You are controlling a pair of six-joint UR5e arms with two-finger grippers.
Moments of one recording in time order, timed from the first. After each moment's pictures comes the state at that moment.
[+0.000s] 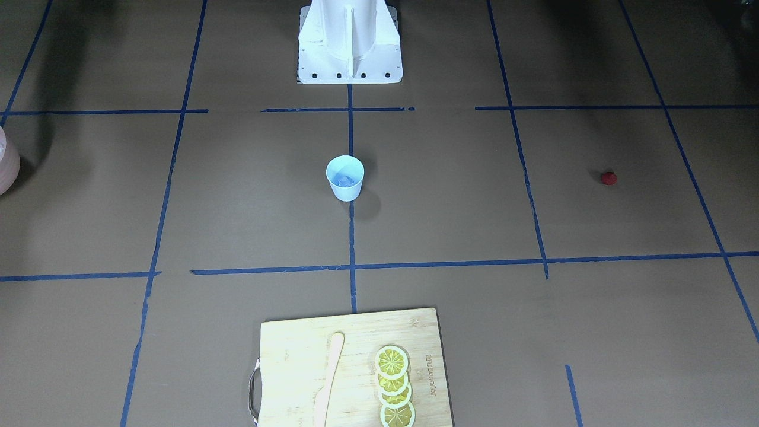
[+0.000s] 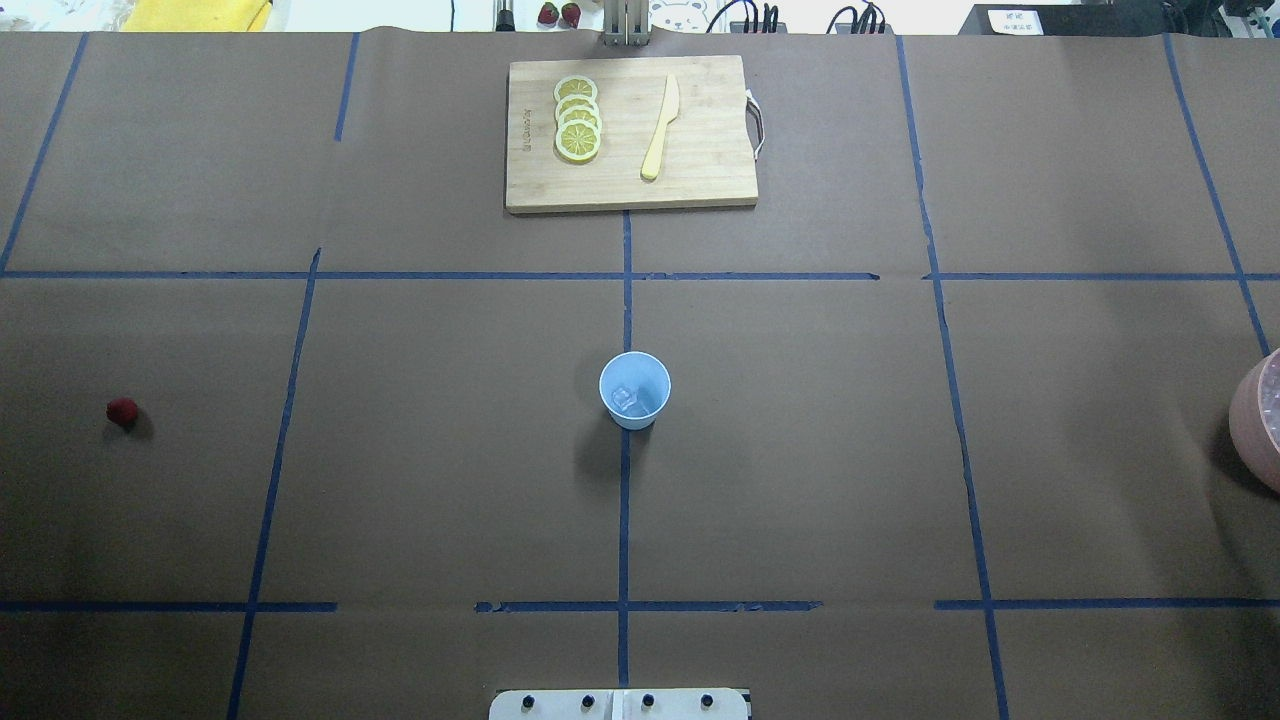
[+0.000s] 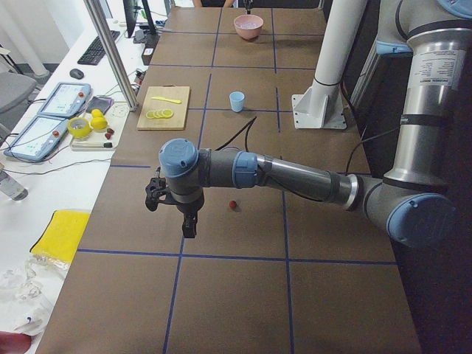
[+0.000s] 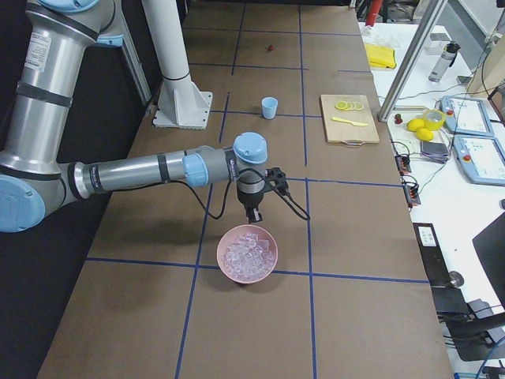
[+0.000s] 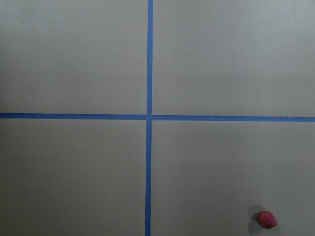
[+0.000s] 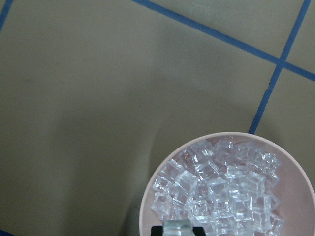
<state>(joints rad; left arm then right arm) -1.62 -1.64 -1.72 -1.37 -2.41 0.01 1.32 -1.83 2.07 -1.56 2.28 -0.04</state>
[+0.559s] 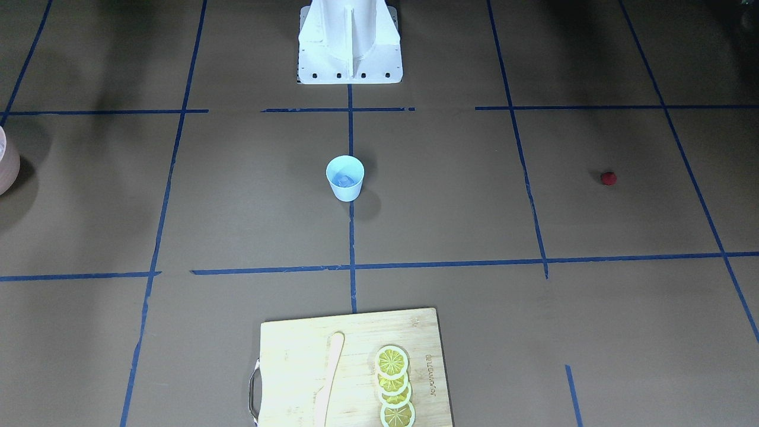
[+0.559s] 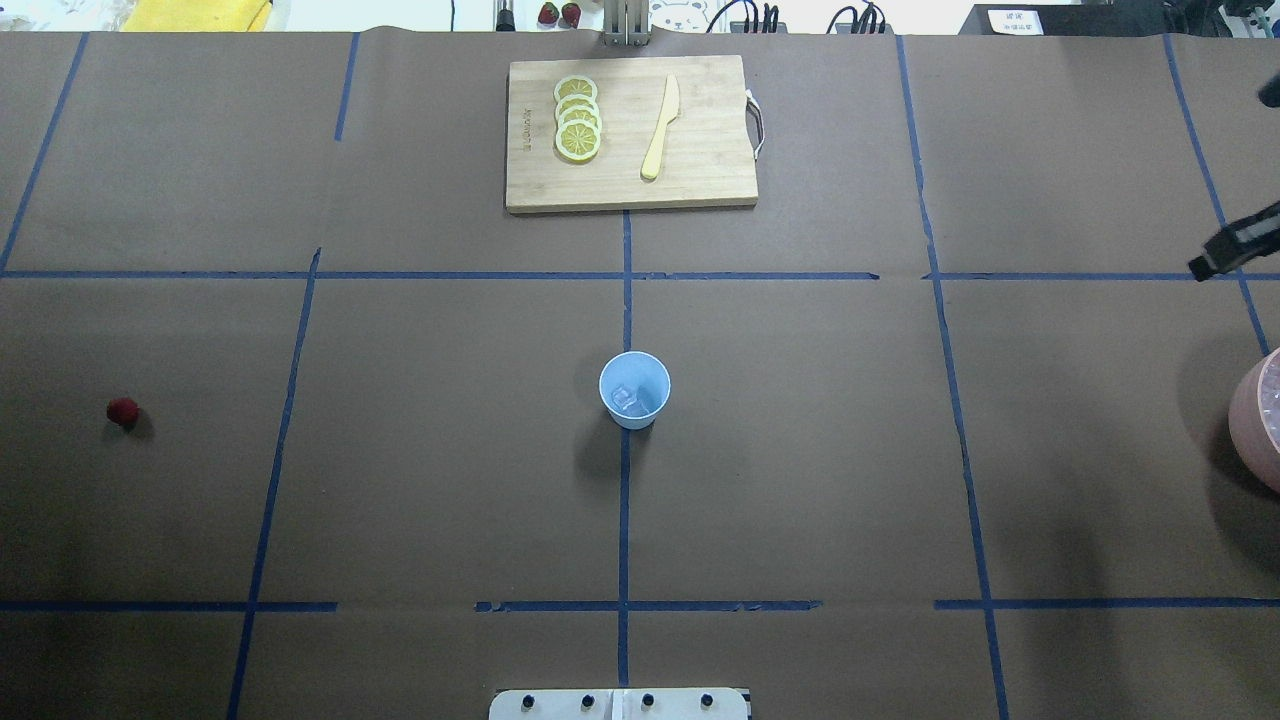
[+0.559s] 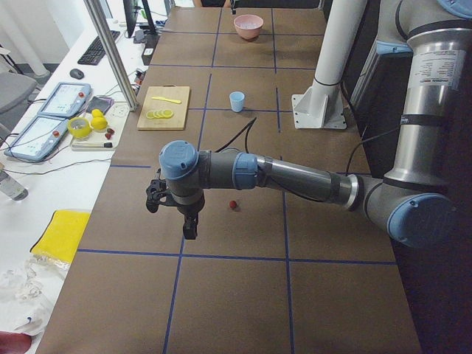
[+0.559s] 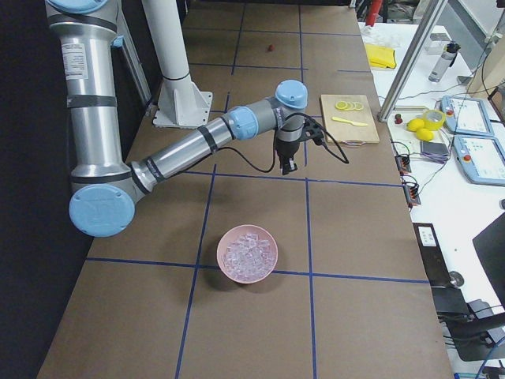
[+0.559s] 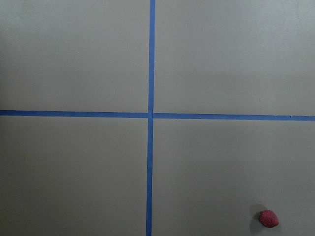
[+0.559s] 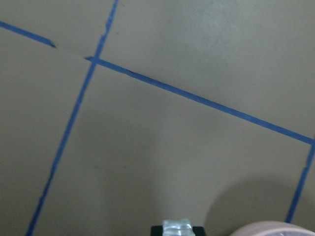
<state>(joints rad) -1.62 -1.64 -1.71 -1.37 -2.41 0.01 1.18 -1.43 2.02 -1.74 2.31 0.26</state>
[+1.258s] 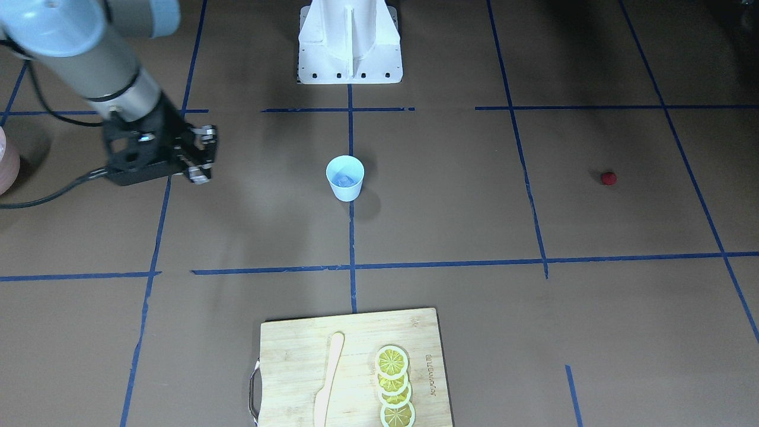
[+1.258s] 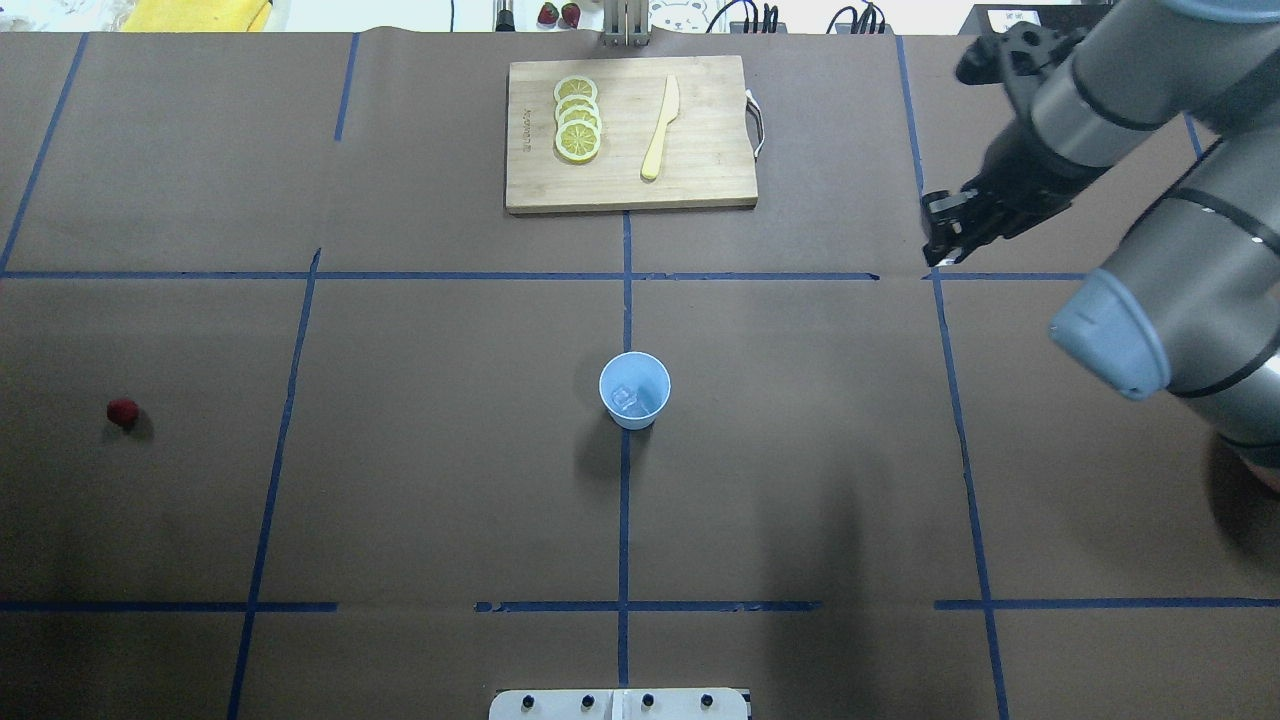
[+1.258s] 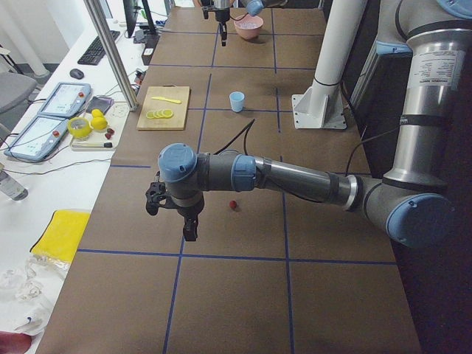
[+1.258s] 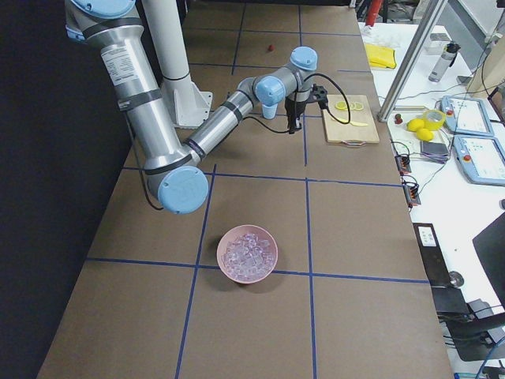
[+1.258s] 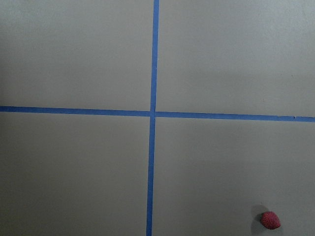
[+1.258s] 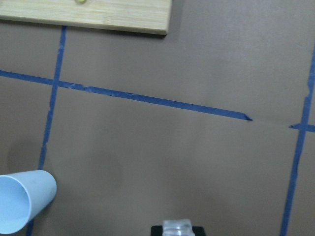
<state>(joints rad) -1.62 -1.64 -1.71 -1.37 -2.41 0.00 0.82 -1.03 1.91 -1.75 2.15 0.82</state>
